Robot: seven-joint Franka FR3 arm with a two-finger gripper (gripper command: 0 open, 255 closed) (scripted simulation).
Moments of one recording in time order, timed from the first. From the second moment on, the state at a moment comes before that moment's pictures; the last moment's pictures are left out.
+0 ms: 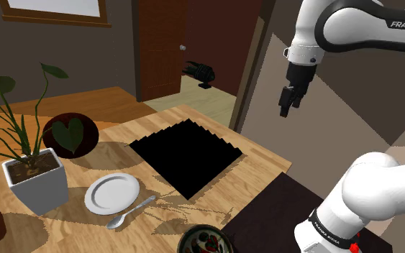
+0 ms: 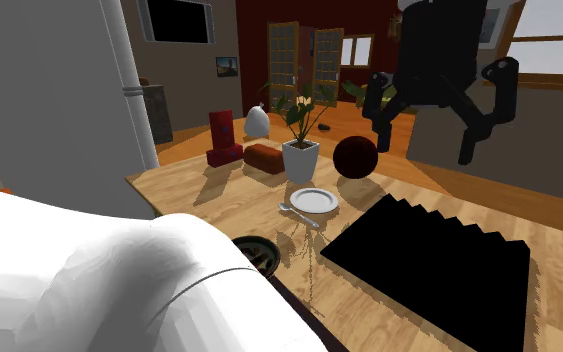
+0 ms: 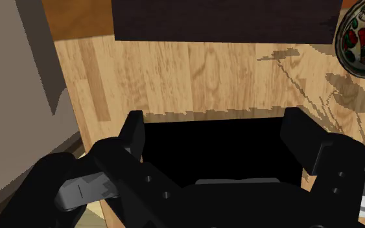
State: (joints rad) arm -0.02 -0.80 0.06 -2.40 -0.09 1.50 0.00
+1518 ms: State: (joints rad) arm 0.08 -0.37 0.42 -2.51 0.07 2.13 0.39
